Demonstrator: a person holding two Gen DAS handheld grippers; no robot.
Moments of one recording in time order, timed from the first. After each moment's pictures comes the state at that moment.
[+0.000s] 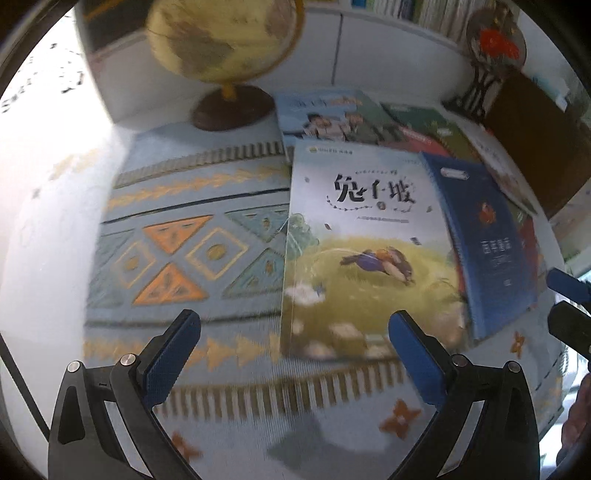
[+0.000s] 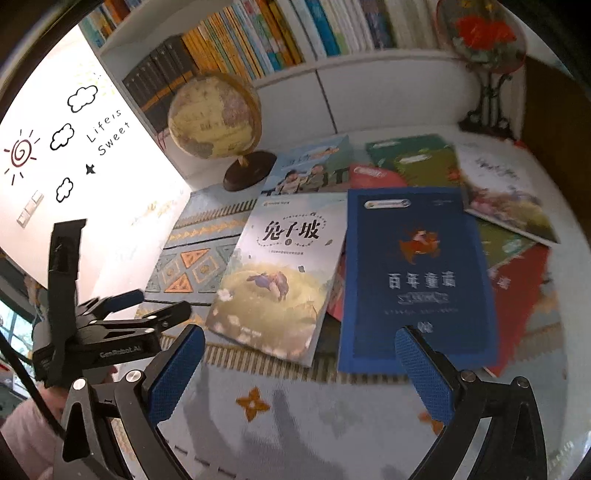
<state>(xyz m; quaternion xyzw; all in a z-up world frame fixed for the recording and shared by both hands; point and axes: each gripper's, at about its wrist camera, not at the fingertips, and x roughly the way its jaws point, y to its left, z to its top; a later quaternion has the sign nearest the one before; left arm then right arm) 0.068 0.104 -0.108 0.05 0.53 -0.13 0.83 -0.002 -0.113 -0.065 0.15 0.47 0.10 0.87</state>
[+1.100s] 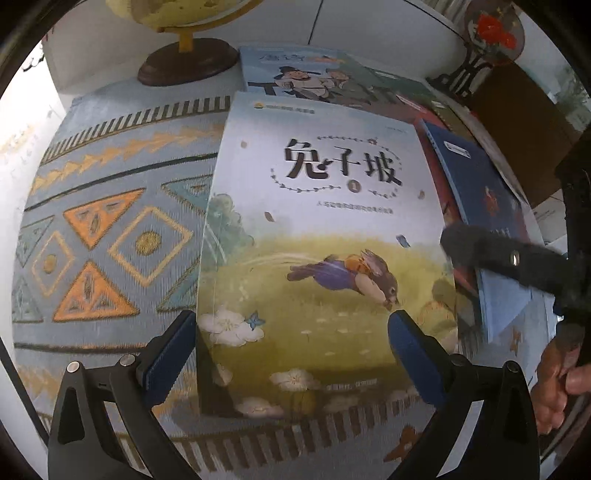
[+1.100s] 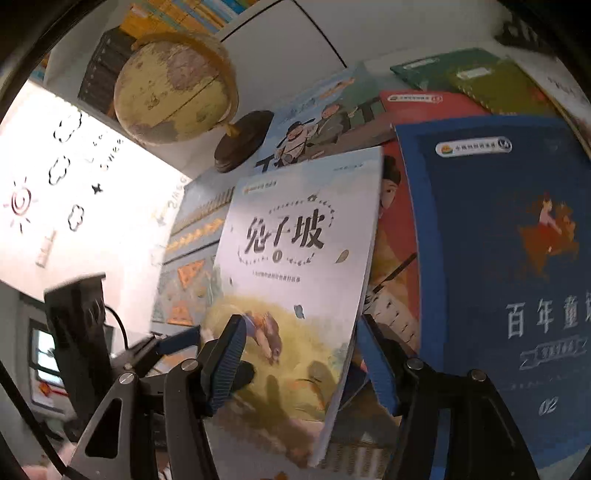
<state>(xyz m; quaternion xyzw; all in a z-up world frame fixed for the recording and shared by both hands) 0.090 0.098 -0.148 0.01 0.57 -0.20 0.79 0.083 -0.102 -0.144 0.27 0.51 0.14 0.80</state>
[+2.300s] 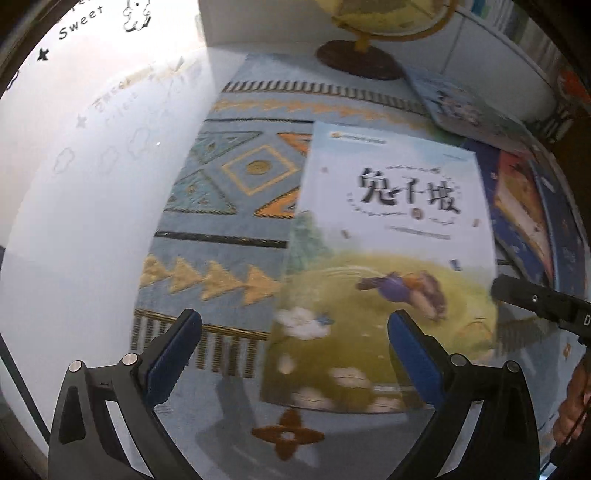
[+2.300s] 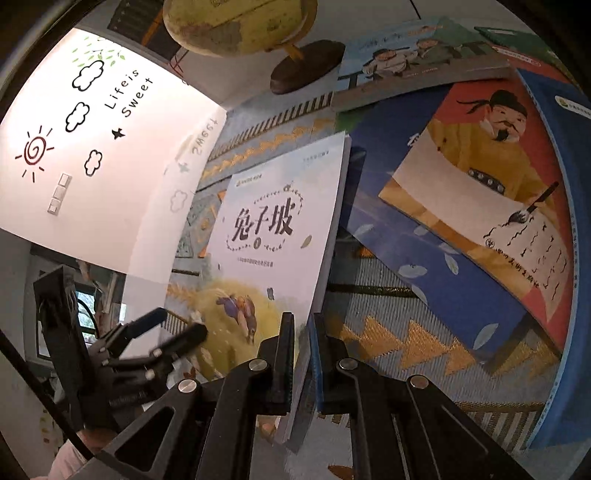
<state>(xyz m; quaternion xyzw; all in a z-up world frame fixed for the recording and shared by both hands) 0.057 0.224 -0.148 0.00 0.57 -0.02 0.82 0.078 -0.003 -0.171 0.21 0.58 0.21 0.76</state>
